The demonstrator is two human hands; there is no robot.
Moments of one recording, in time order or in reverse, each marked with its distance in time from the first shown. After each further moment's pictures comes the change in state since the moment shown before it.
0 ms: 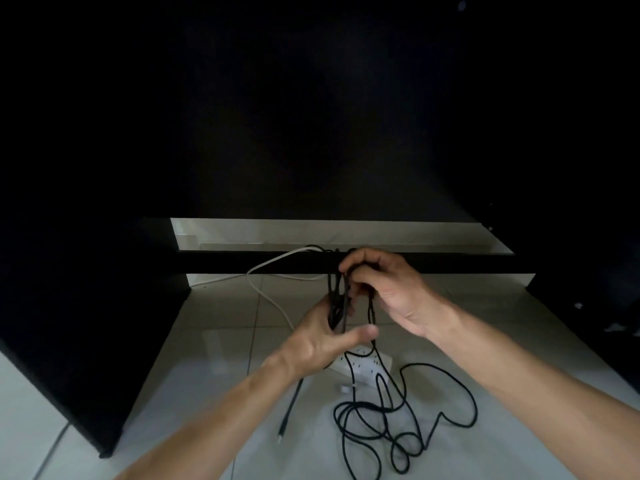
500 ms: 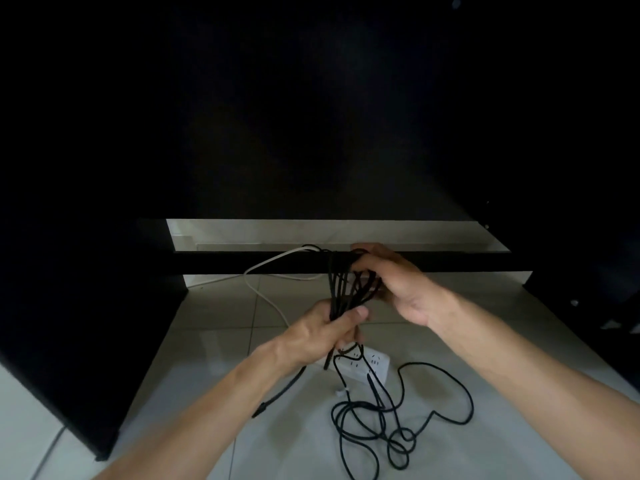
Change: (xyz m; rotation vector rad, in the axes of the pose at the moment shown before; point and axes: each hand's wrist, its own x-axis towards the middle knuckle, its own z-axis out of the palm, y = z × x) left_hand 0.004 0.019 -0.004 -0.228 -0.174 -0.036; right_hand 0.017 0.005 -0.016 0.031 0.179 0.265
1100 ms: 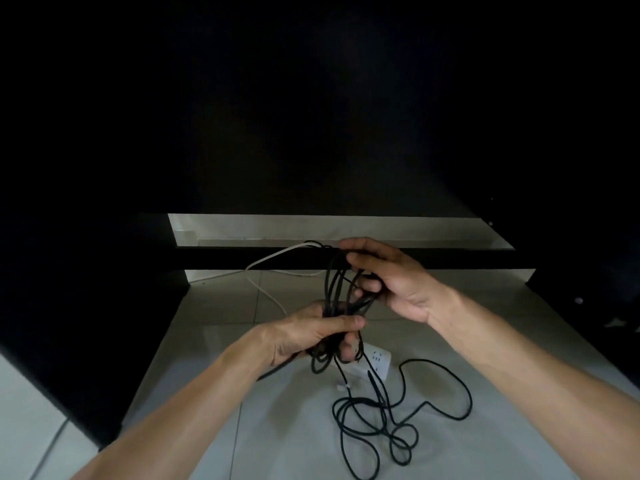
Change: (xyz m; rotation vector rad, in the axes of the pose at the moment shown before) left_hand -0.003 0.001 -0.019 -0.203 -0.210 -0.191; right_hand -0.003 0.001 0.000 0.200 -0.266 -0.055
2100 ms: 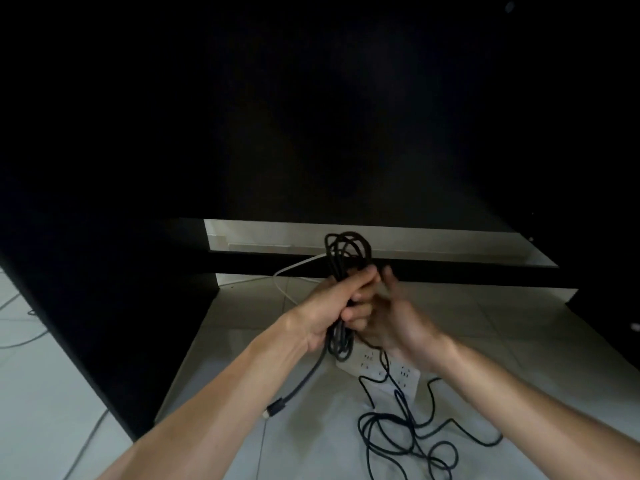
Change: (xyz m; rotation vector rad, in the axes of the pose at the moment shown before) left_hand 0.000 0.030 -0.011 -0.509 0.202 0.120; right_hand 0.005 0.052 0.026 -0.101 -0.098 0.132
